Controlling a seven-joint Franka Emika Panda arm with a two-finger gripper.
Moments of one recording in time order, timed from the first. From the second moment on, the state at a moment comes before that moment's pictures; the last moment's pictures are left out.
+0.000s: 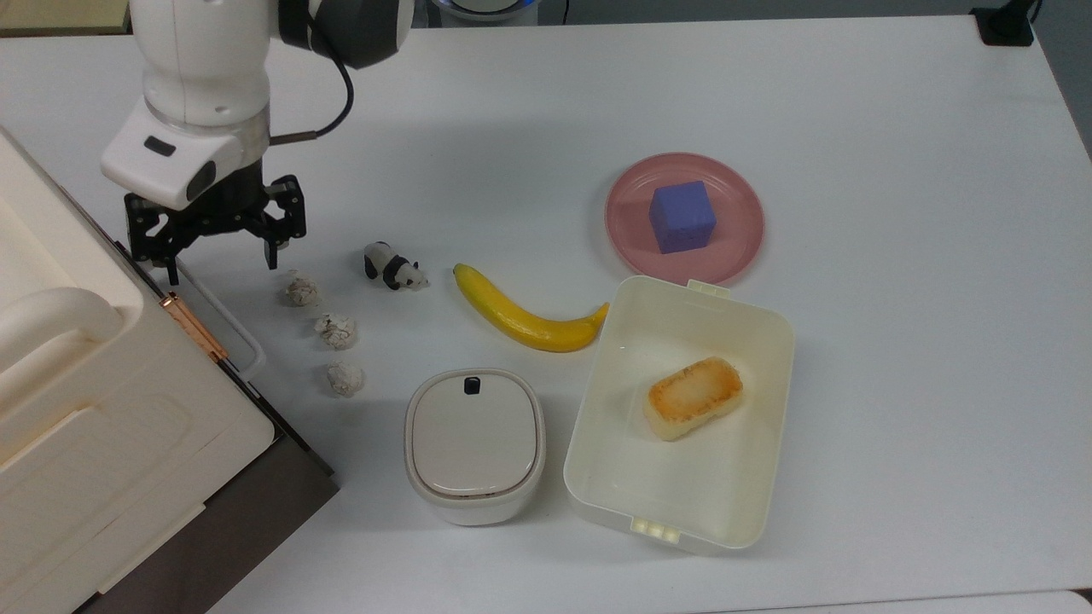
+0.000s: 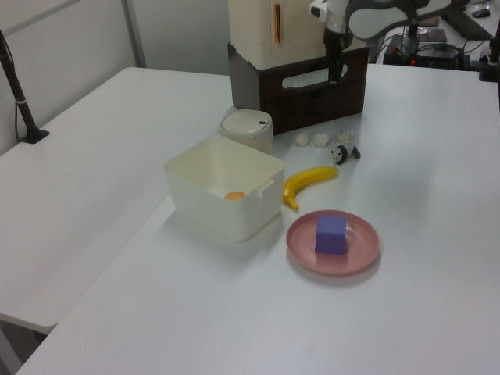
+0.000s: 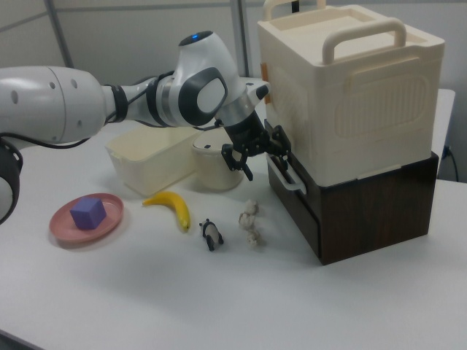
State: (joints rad) arm -0.19 0.41 -0.04 -1.51 -0.23 2.19 -0.54
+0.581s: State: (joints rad) arm -0.19 0.44 -0.04 -1.50 -0.26 2.21 -0.54
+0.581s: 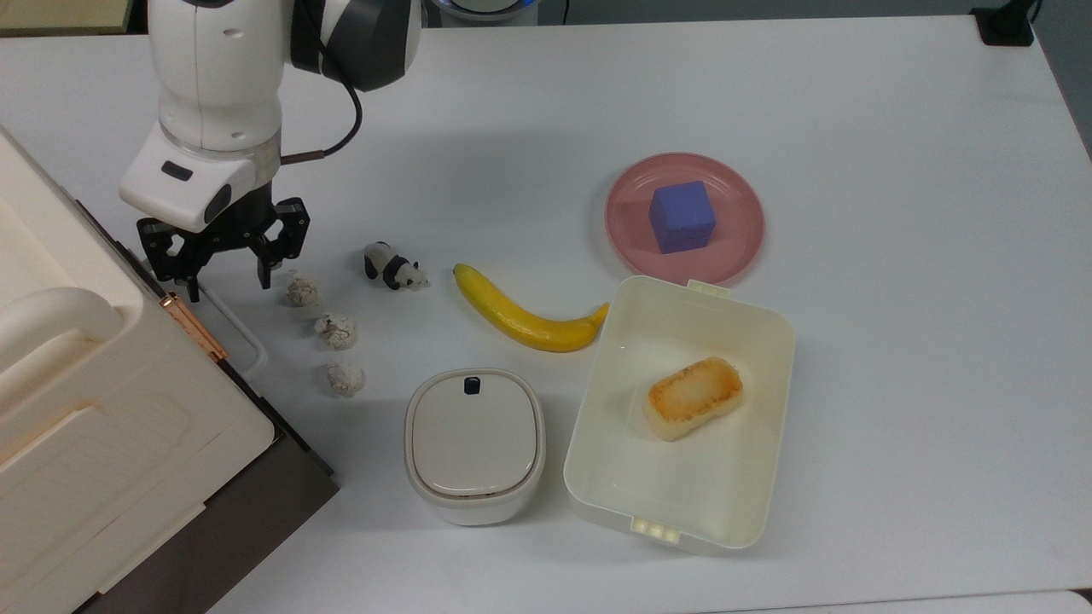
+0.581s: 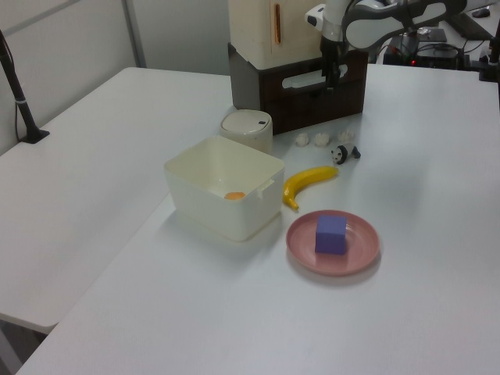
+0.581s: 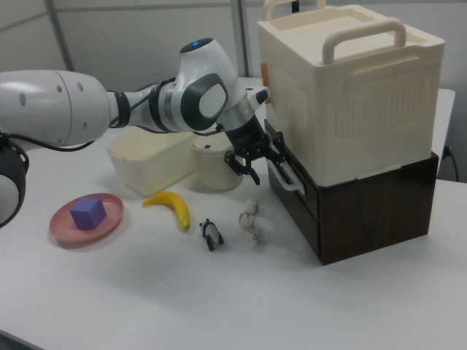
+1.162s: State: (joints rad) arm -0.19 0.43 -0.04 -1.53 -0.29 2.21 -0.68
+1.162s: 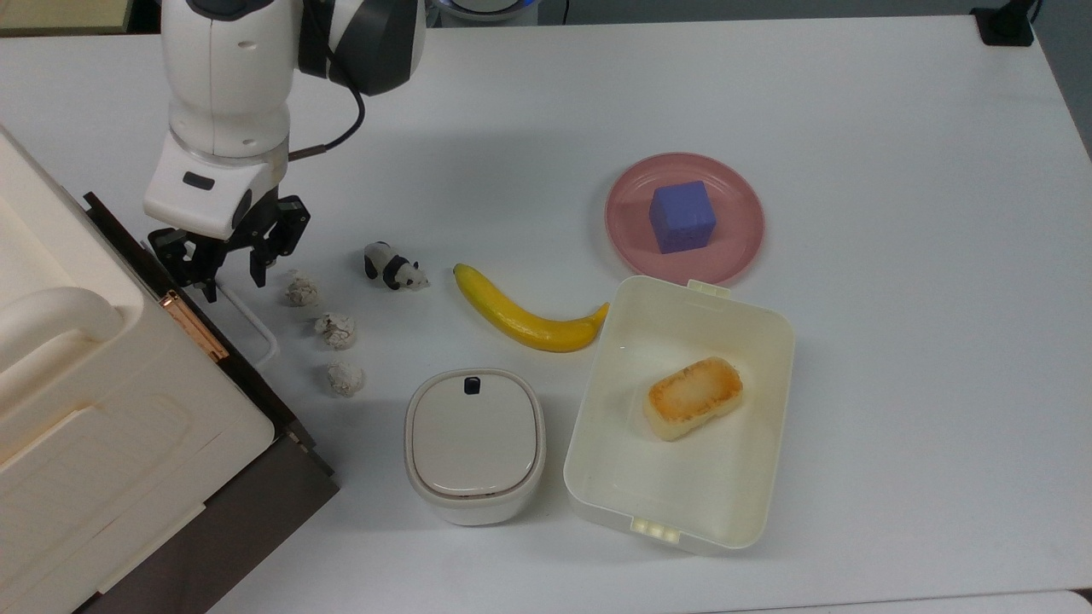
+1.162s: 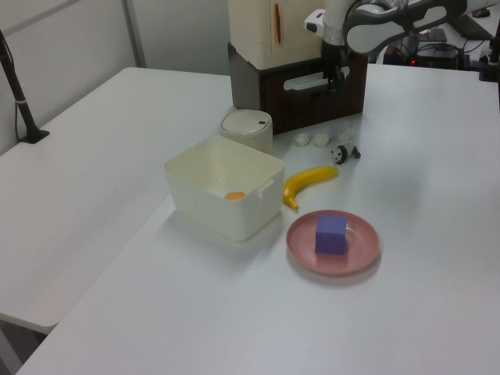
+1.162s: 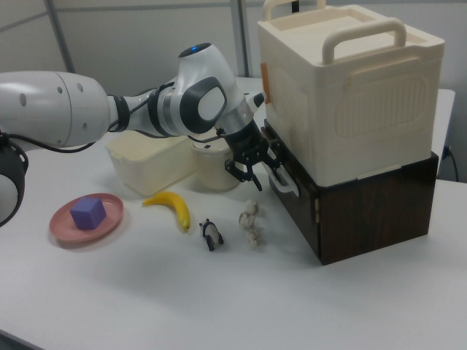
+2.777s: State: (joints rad) arm -0.08 0.13 -0.02 -1.66 -0.06 1.78 -0.53
